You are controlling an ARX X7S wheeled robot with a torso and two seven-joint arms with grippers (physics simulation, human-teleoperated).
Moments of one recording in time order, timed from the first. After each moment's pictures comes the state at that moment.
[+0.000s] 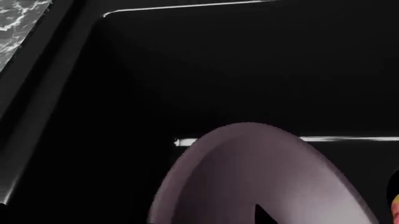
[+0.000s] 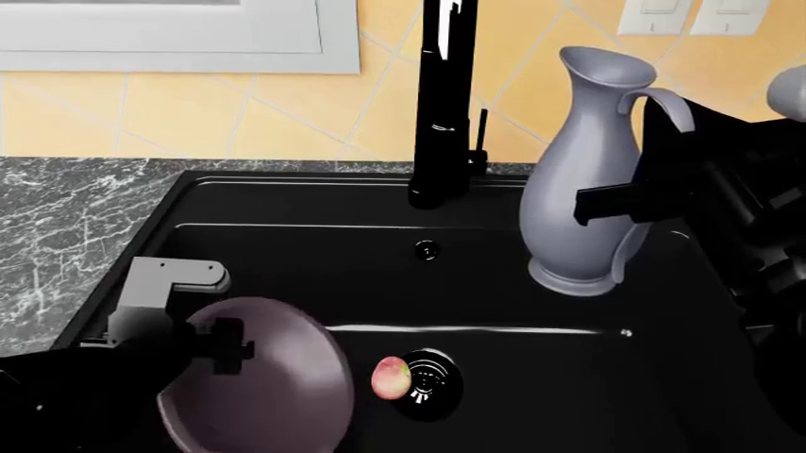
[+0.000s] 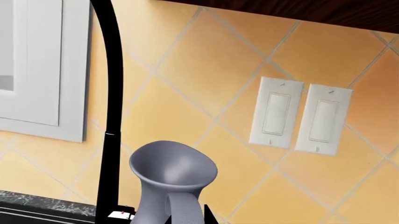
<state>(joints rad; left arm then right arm) -0.67 -0.83 0.57 0.05 -1.30 -0.84 -0.62 0.95 0.93 -0.29 -0.69 1.45 0.85 0.91</state>
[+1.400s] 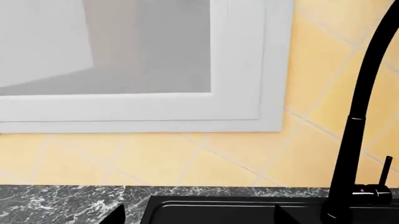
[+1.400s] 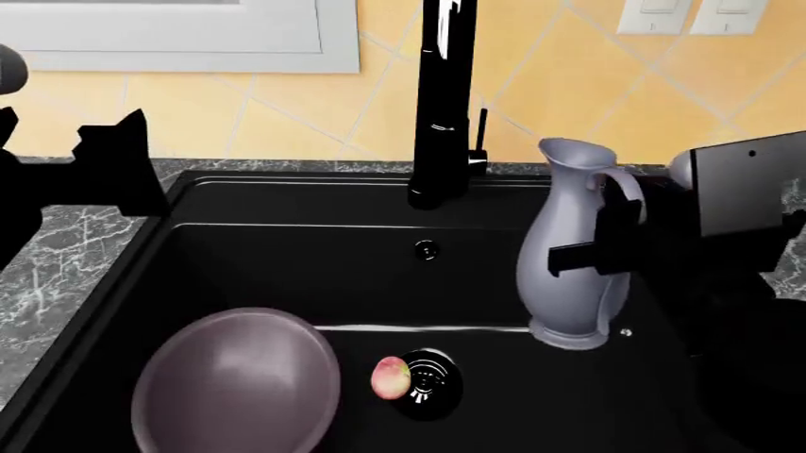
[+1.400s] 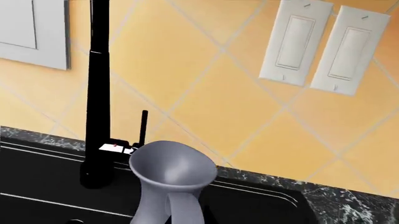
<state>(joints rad) -0.97 -1.10 0.23 0.61 -1.77 -0.80 -0.98 0.81 0.90 -0.39 -0.60 1.31 0.84 0.84</state>
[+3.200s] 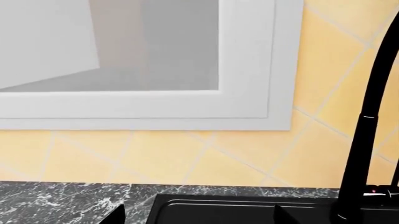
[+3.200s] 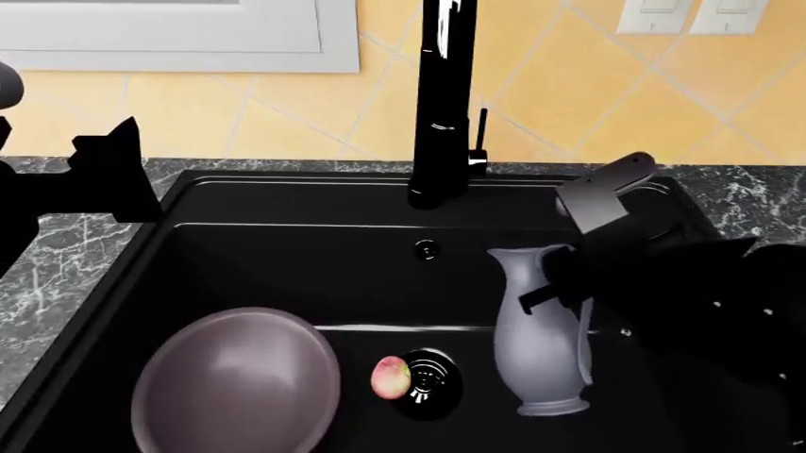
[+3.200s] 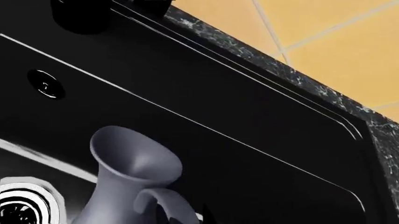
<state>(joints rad) -0.88 -1.12 0.19 0.62 -1.70 -0.76 -0.94 1.11 0.70 -0.79 -0.03 1.14 1.14 0.52</state>
